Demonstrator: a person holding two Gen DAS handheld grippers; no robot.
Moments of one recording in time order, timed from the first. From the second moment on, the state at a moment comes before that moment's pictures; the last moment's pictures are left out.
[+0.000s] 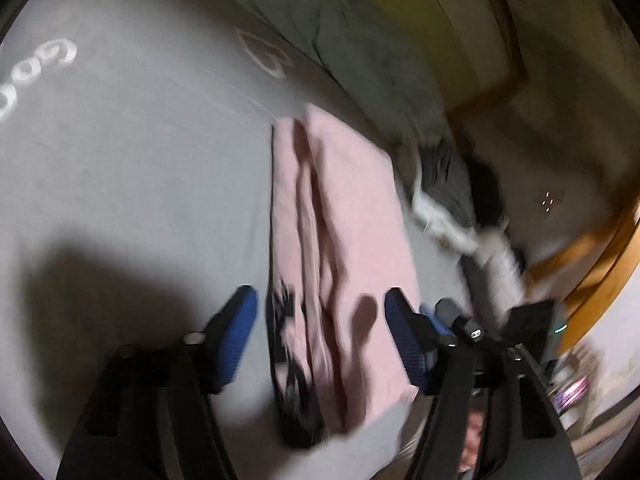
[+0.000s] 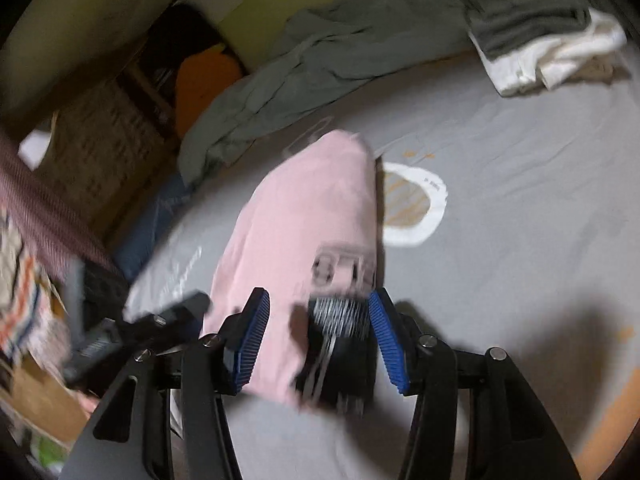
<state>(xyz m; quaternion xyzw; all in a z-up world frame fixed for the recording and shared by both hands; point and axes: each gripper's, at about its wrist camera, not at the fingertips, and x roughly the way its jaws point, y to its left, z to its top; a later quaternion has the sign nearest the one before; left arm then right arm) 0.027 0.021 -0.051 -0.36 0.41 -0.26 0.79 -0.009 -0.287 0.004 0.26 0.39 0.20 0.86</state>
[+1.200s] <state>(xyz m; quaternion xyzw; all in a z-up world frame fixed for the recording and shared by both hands) 0.184 -0.228 0.150 -0.18 0.18 -0.44 0.86 0.089 -0.493 0.180 0.23 0.17 0.12 0.95</state>
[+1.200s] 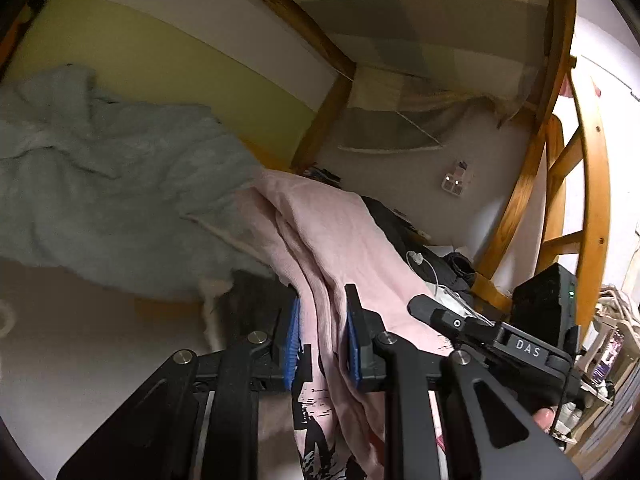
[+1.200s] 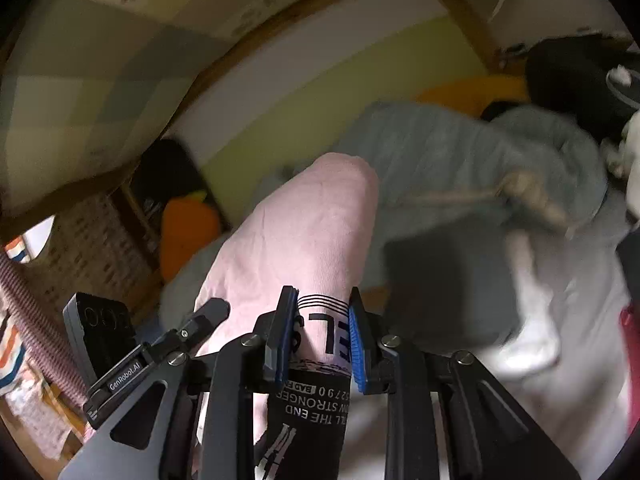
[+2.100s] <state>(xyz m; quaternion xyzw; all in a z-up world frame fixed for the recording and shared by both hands) 0.235 -0.312 0.098 -0.04 0.16 -0.37 0.92 0.160 -0.561 0.123 0.18 0.19 0.00 0.96</state>
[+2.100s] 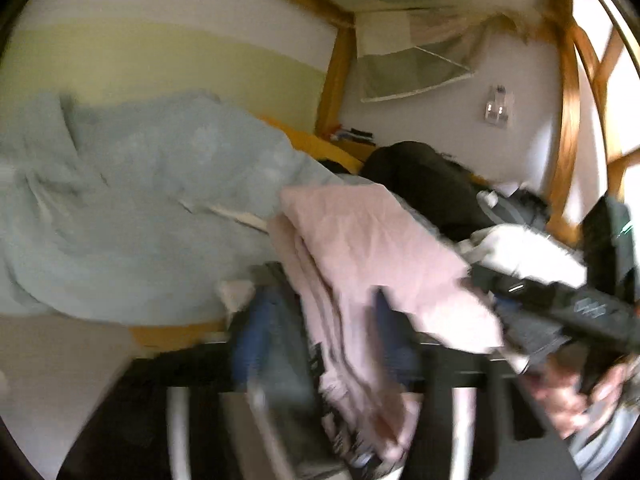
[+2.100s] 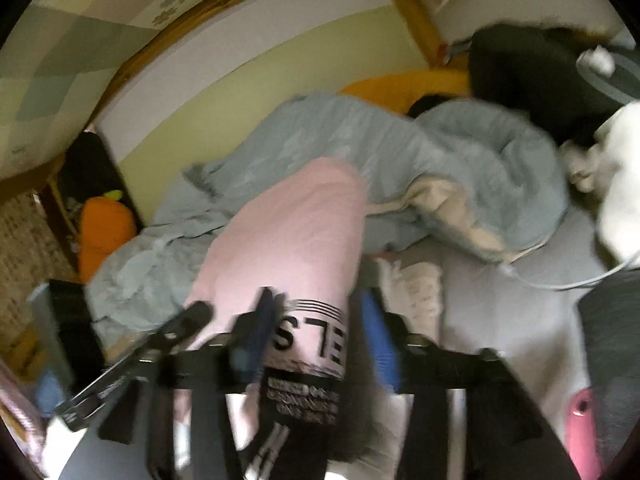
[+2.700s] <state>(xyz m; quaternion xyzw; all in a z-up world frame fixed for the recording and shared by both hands) 0.093 -0.262 0.066 0.01 0.02 -0.27 0.96 0.019 -0.514 0.086 0.06 0.01 -0.13 0.99</state>
